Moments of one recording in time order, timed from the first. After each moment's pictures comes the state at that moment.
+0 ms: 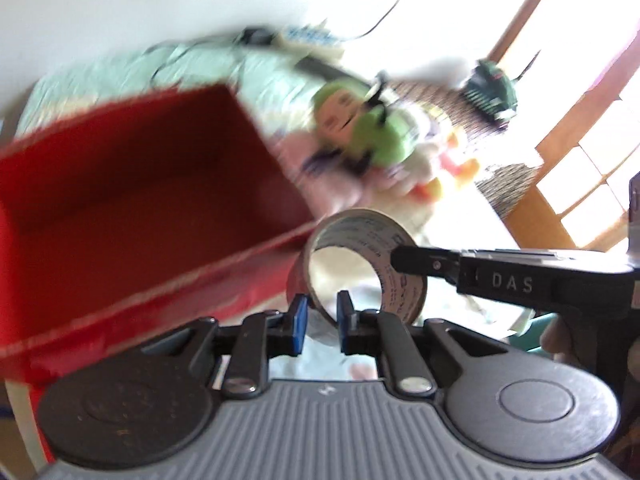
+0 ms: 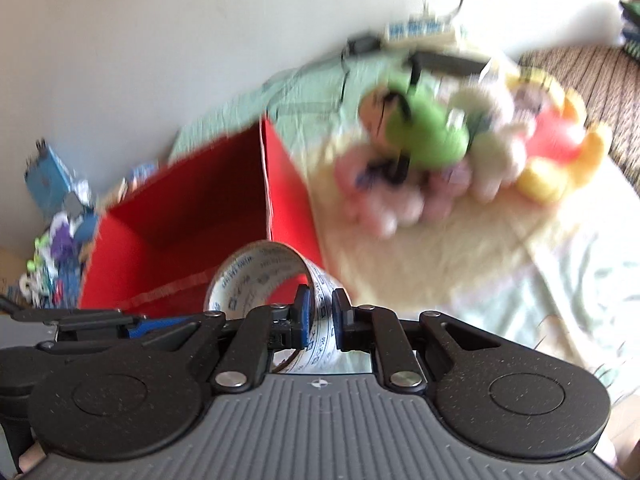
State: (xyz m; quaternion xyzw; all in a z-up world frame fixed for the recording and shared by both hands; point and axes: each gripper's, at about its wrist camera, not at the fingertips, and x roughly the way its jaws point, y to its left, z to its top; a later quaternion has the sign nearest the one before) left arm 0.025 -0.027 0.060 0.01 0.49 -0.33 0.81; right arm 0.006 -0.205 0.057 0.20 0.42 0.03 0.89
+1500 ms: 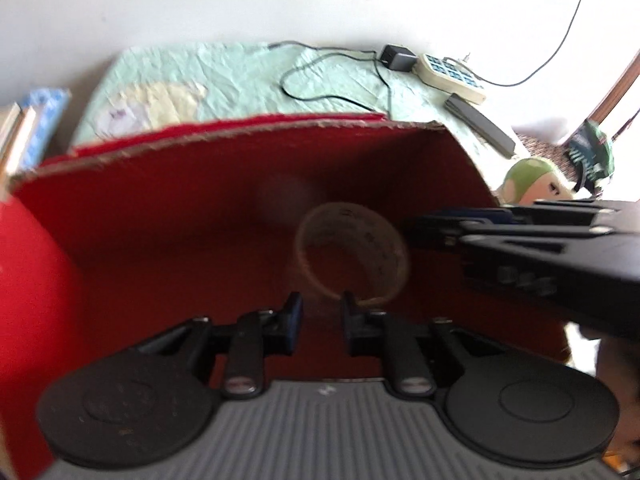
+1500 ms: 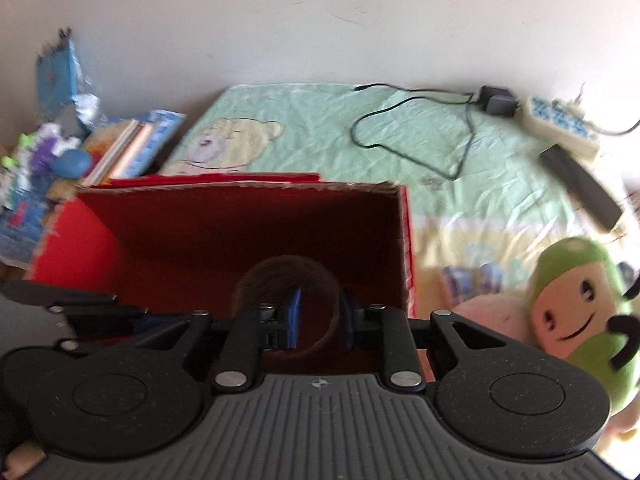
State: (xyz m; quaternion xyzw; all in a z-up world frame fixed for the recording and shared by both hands) left arm 0.171 0.046 0.001 -0.02 0.48 -0.19 0.86; right arm 0.178 -0.106 0.033 0.01 0.44 0.13 0.89
